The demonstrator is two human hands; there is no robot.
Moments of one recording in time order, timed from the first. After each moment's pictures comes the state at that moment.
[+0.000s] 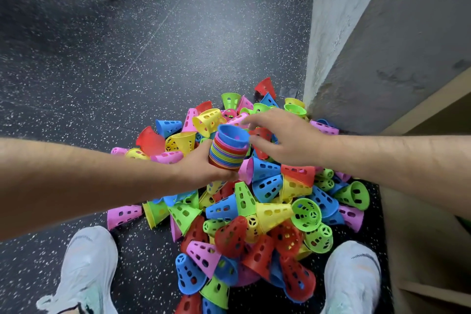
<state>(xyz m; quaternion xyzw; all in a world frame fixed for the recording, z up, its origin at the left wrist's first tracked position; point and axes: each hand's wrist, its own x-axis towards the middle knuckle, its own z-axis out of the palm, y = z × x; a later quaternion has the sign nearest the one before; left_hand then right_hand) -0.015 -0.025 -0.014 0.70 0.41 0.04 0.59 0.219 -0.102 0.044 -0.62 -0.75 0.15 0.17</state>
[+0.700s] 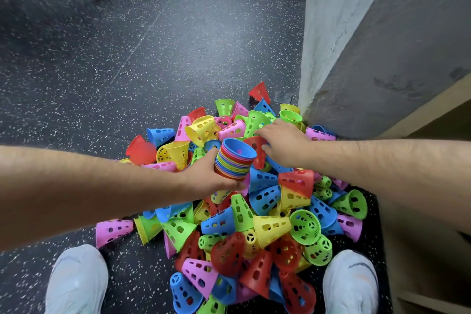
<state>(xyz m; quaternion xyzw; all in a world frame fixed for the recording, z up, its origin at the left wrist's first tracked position) 0.009 -0.012 -0.034 0.69 0.39 0.02 0.61 0.251 -0.063 -0.011 -0.70 -0.70 0.10 -0.09</state>
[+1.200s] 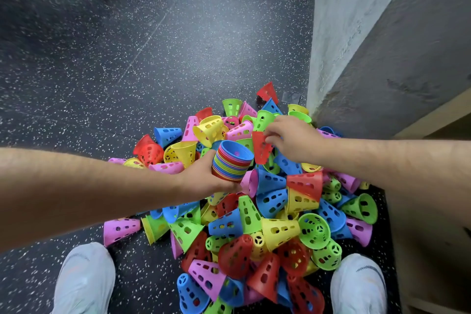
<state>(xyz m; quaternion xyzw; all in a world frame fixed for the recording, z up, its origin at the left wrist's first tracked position) -0.013 -0.002 -0.036 0.68 0.41 0.01 0.61 0.253 -0.057 0.004 -0.71 -0.68 0.17 0.04</state>
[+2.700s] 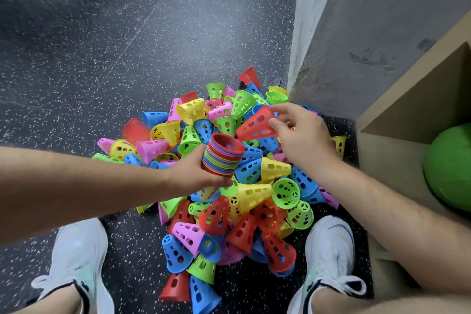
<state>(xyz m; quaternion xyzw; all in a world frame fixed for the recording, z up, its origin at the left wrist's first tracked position) -0.013 -0.086 -0.003 0.70 0.42 0.01 0.57 0.210 -0.193 0.062 -0.79 -0.44 0.18 0.39</state>
